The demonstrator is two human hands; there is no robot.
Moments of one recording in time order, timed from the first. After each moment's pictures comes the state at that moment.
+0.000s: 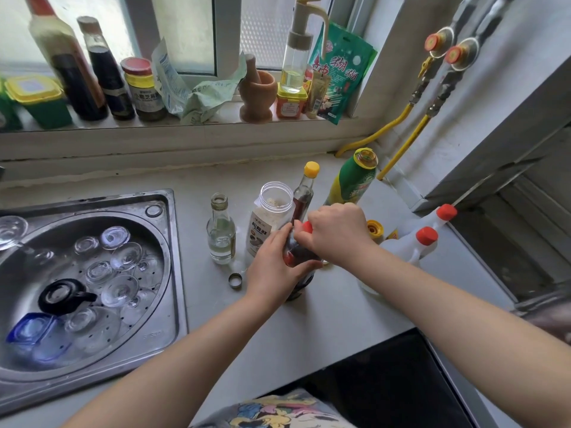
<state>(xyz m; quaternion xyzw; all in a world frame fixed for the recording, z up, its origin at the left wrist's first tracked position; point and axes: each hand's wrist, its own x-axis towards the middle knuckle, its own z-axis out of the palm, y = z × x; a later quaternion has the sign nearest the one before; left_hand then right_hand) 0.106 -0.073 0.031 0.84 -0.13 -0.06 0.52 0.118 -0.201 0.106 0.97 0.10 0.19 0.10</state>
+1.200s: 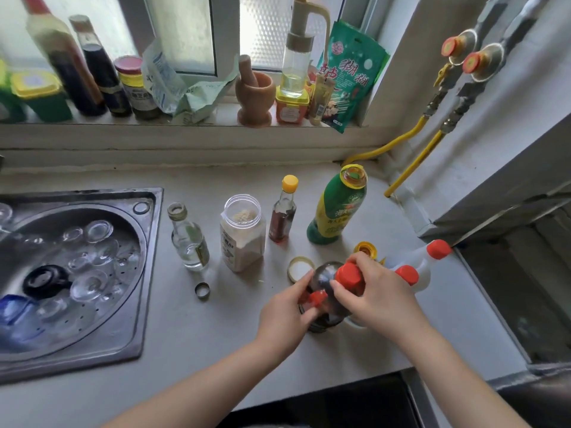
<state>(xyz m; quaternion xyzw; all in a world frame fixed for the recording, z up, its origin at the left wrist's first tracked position) 0.071 -0.177 0.005 0.85 -0.07 -0.13 0.51 0.063 -0.329 0.107 0.98 -0.01 -0.01 -0.18</state>
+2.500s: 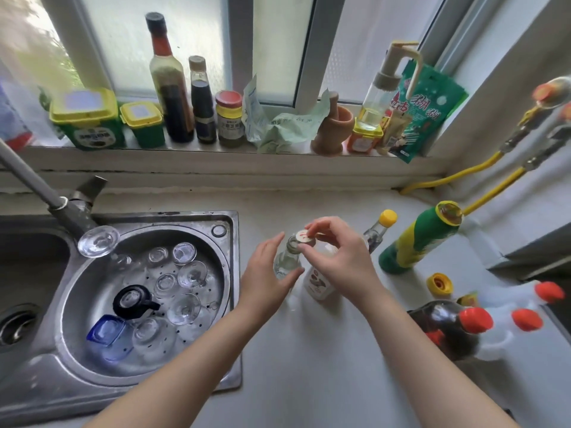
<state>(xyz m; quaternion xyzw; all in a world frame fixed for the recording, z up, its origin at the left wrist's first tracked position) 0.166 0.035 0.035 0.86 -0.03 0.00 0.51 0.168 -0.103 0.110 0.85 0.06 0.08 -0.51</state>
